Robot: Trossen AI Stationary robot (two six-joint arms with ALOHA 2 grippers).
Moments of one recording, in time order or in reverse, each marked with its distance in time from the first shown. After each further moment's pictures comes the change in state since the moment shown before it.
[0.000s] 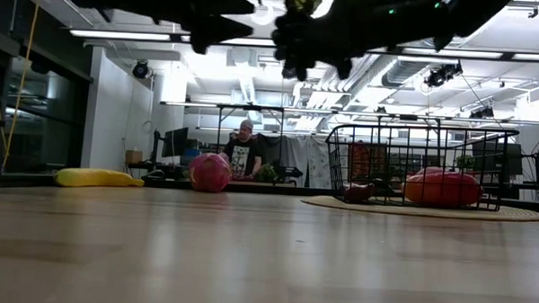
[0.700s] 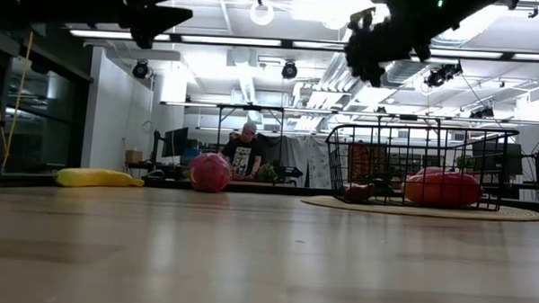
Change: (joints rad) left arm -0.012 -0.452 -0.384 0.214 -0.065 0.030; right arm -0.043 -0.411 -0.001 -0.632 0.539 0.017
